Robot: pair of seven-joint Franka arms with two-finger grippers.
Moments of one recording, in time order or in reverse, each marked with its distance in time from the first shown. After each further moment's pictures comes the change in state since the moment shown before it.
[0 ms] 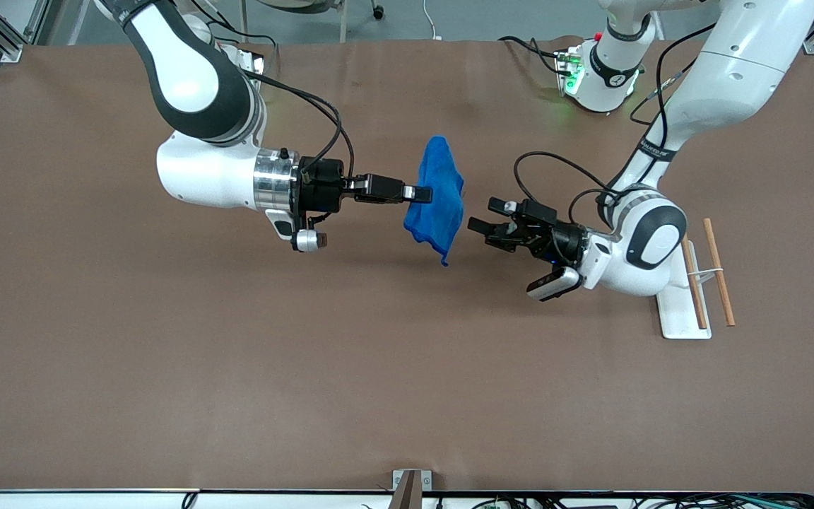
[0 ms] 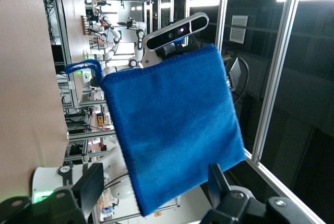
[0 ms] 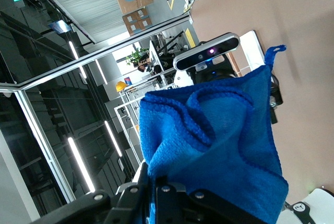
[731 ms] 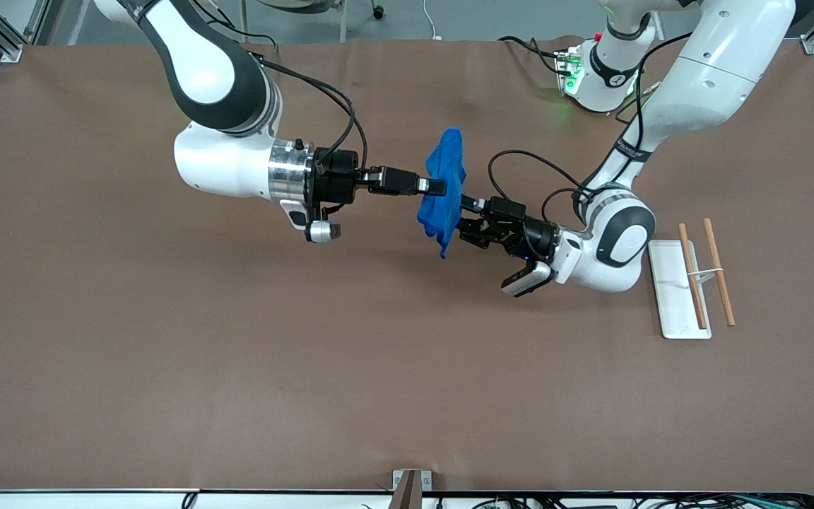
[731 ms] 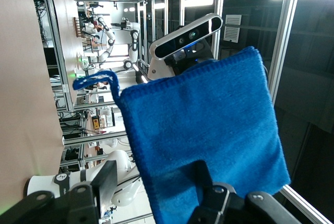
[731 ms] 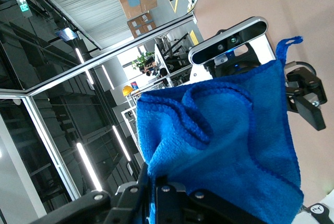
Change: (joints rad) left arm -0.054 0.018 -0.001 0.004 -0.048 0.014 0.022; right arm 0.009 0.000 0.042 0.000 0.057 0.063 0.001
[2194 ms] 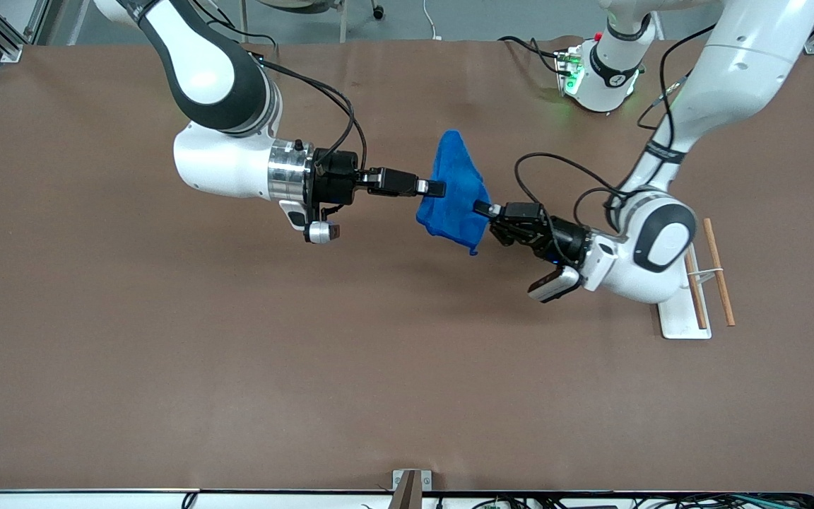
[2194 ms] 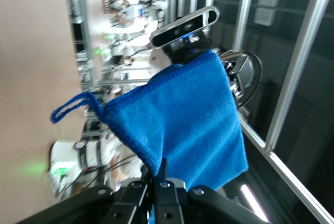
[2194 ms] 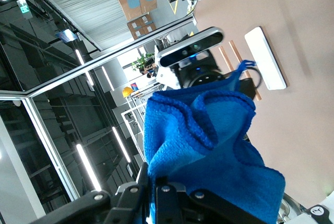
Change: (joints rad) left arm 0.090 -0.058 0.004 0.112 0.244 -0.024 -0.252; right arm 0.000 0.001 0.000 0.000 0.000 0.005 0.000
